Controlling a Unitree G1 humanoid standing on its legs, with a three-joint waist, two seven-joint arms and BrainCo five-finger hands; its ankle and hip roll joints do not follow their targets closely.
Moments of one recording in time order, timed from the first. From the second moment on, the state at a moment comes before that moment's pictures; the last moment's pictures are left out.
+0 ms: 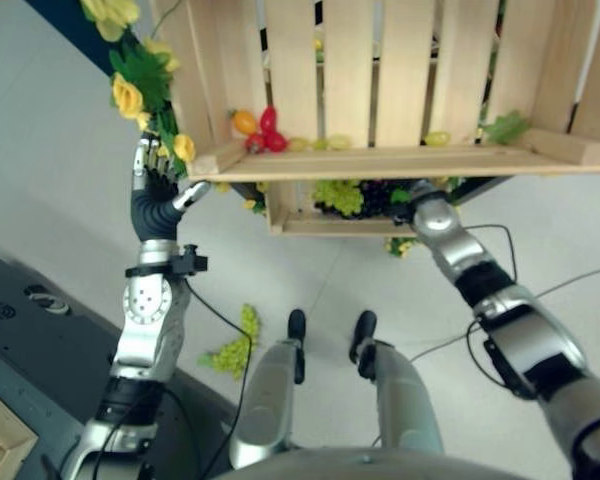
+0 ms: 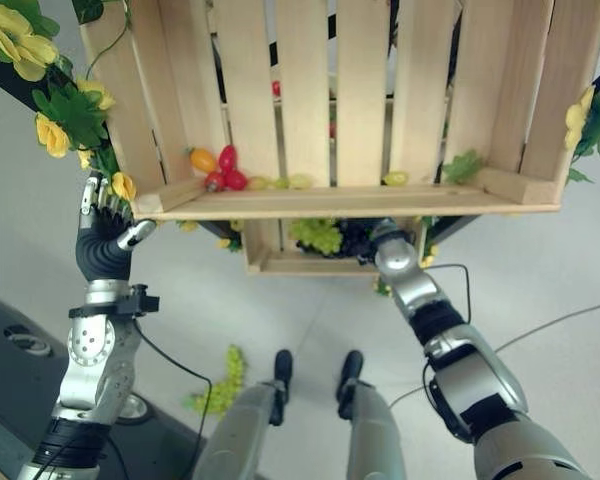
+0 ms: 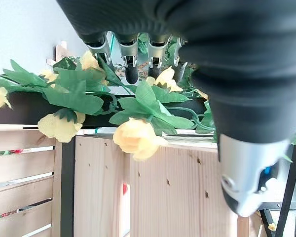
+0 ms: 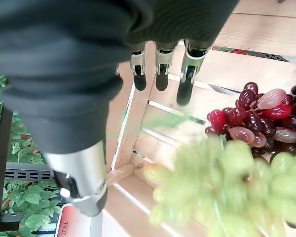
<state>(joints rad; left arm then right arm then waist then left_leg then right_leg) -0.16 0.41 -0.02 -0.09 -0.48 -0.40 0.17 -0.82 -0.40 0.41 0.73 0.25 -0.19 -0.19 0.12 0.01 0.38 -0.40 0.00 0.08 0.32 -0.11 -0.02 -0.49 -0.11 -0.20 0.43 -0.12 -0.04</state>
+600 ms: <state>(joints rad) -0.16 0.41 -0.02 -0.09 -0.48 -0.40 0.17 -0.82 -0.40 0.41 0.73 0.25 -0.19 -0.20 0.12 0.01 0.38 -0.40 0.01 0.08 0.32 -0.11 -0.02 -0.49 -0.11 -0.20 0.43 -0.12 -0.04</state>
